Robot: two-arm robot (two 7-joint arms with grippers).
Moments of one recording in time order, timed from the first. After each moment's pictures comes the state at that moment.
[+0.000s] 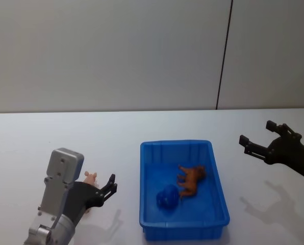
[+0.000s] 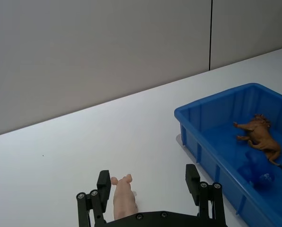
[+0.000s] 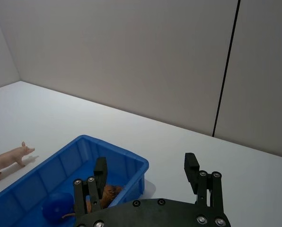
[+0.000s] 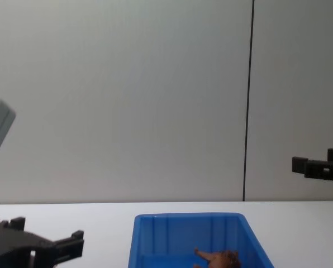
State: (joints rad) left arm 0.03 0.54 0.41 -1.78 -0.39 0.17 0.23; right arm 0.17 0.47 -0.22 -1.57 0.48 0.13 0.43
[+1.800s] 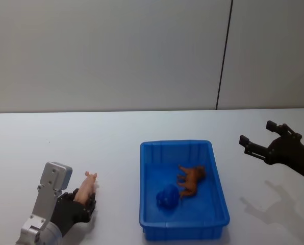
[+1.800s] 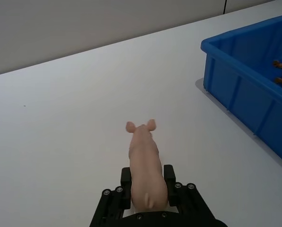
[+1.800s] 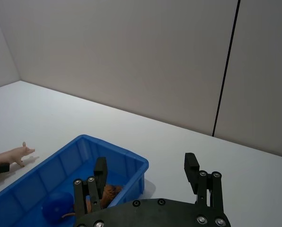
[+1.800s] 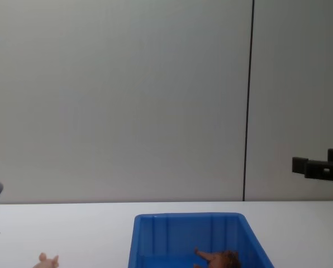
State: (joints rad) left arm -0.05 0.49 0.35 -1.49 -0.41 0.18 0.01; right arm 0.17 0.47 -0.22 -1.57 0.48 0.13 0.43
